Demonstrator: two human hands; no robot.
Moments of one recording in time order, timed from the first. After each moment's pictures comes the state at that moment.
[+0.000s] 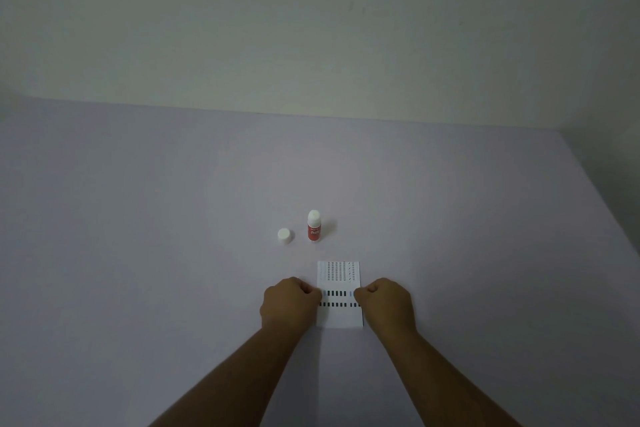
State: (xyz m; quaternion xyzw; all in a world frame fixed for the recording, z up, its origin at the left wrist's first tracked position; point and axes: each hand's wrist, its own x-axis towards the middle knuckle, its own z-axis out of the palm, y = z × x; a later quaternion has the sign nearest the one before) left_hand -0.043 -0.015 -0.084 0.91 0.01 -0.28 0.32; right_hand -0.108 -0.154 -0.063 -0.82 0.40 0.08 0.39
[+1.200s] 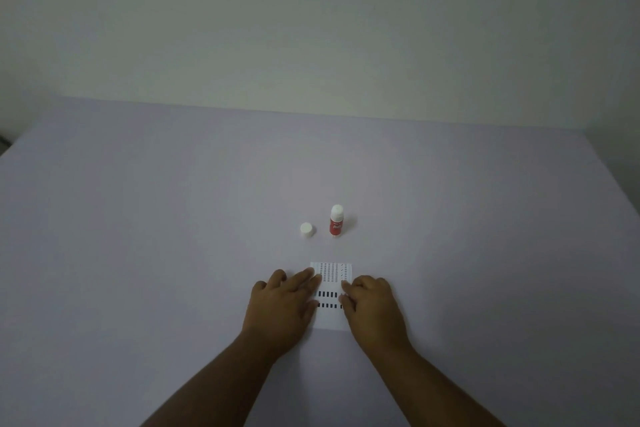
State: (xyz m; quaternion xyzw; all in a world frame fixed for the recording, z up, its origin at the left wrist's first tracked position) left_hand -0.043 0.055 -0.097 0.94 -0.32 -0.13 0.05; right_hand -0.115 -0.107 -0.092 -0.95 0.16 0.00 0.26
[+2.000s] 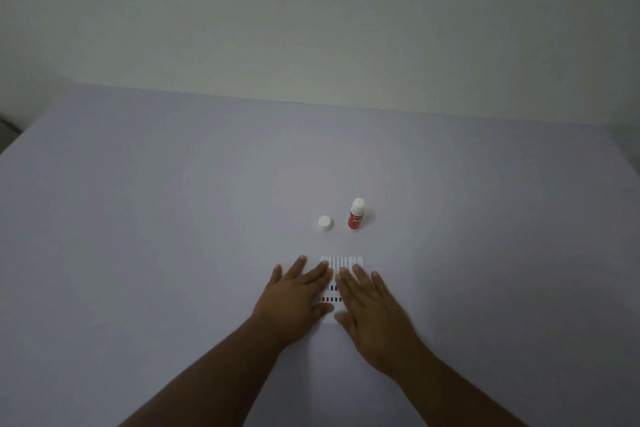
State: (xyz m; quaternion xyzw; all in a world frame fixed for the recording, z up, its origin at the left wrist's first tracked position) left_hand -0.026 0.071 -0.095 0.90 -0.36 -0.25 0.06; right_hand -0.124 -0.090 -0.096 -0.99 -0.04 0.08 0.07
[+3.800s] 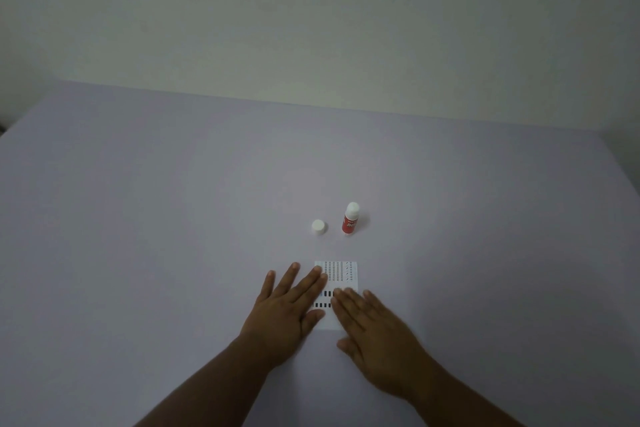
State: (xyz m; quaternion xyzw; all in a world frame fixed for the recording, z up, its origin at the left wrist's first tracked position) left_hand -0.039 0.081 -0.115 0.91 -0.37 -0.18 0.09; right_hand -0.140 -0.103 -0.094 -0.99 -0.09 0.13 0.06
